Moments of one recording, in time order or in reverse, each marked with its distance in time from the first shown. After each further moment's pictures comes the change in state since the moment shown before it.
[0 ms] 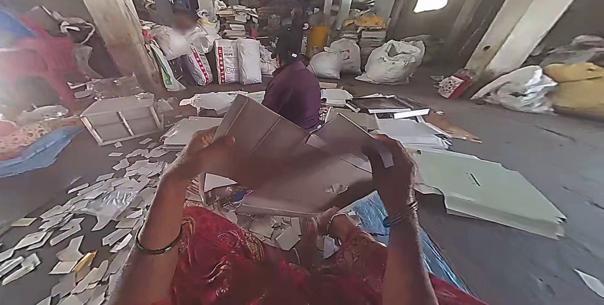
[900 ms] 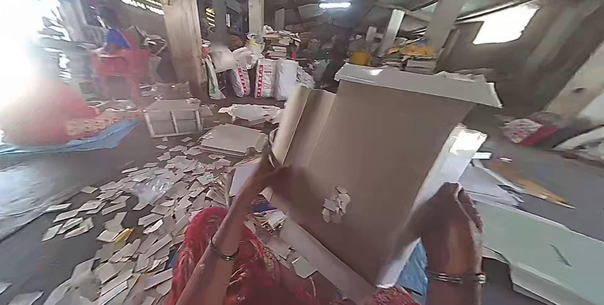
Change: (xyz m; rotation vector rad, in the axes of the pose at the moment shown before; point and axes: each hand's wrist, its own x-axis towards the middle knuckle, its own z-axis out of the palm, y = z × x) left_hand -0.001 -0.057 0.061 0.068 0.172 -0.394; right_hand -0.003 0.000 0.005 0.869 0.234 0.540
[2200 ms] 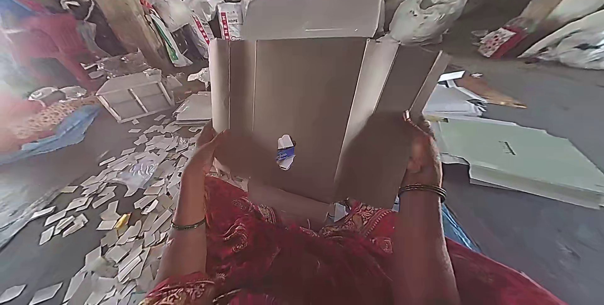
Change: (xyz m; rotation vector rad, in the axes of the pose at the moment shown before) left_hand -0.017 -0.078 -0.062 -0.329 0.039 -0.104; right_hand 0.002 0.024 -0.026 -0.158 -0.043 0.258
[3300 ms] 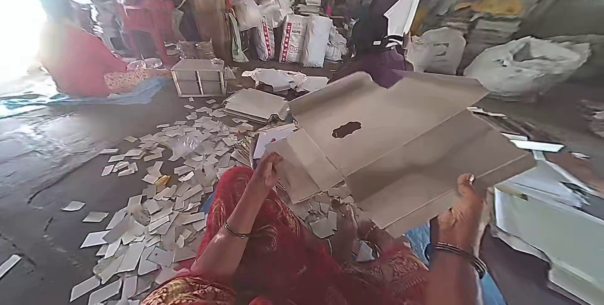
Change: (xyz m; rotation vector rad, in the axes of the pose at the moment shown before) left_hand -0.039 -0.029 0.049 -0.768 0.283 -0.255; right_hand -0.012 0.027 0.047 0.090 0.169 -0.056
